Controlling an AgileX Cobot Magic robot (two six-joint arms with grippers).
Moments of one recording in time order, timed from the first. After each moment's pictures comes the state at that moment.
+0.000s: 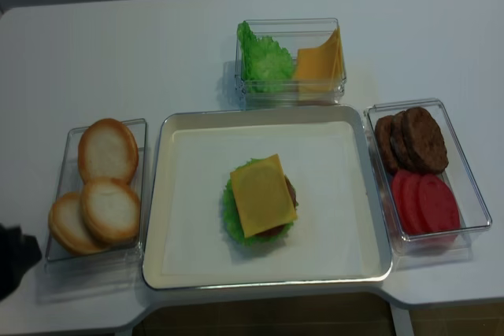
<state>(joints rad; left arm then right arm) 0.02 0.68 -0.74 -0.06 1.08 -0.51 0.03 -0.02 -0.49 0.18 1.14 -0.13</state>
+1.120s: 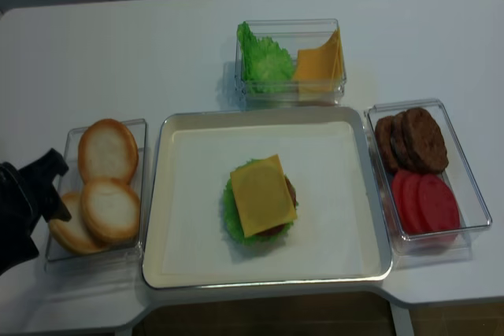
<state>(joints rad) 0.02 1.11 -0.83 -0.02 0.99 -0.78 0.03 -0.02 -0.49 0.18 1.14 -0.13</state>
